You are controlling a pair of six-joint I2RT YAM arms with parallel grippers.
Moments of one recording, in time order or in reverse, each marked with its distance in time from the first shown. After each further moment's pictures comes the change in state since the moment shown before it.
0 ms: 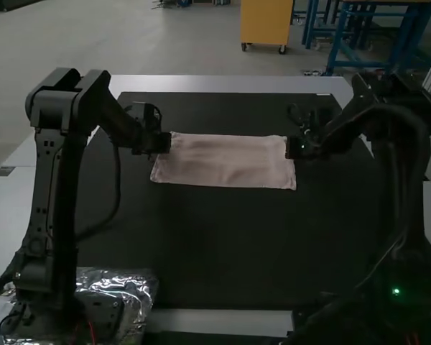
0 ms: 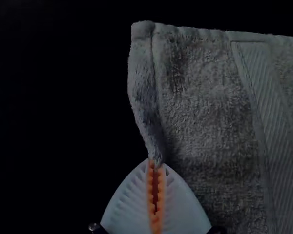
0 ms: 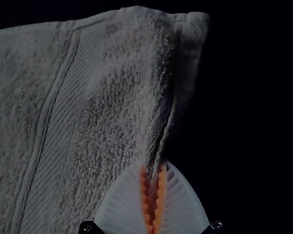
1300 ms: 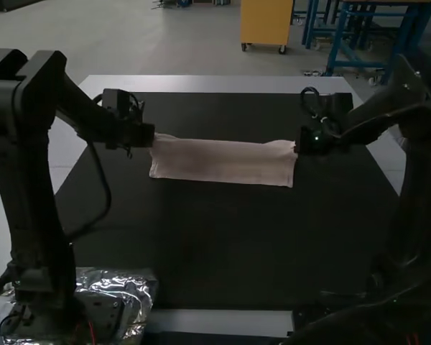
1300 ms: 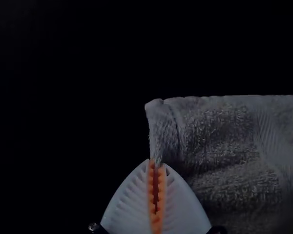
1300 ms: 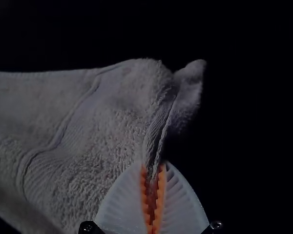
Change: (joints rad) left arm 0.065 -0.399 -0.335 -0.055 0.079 0.074; right arm -0.019 -0.382 -0.282 -0.146 -0.113 0.026
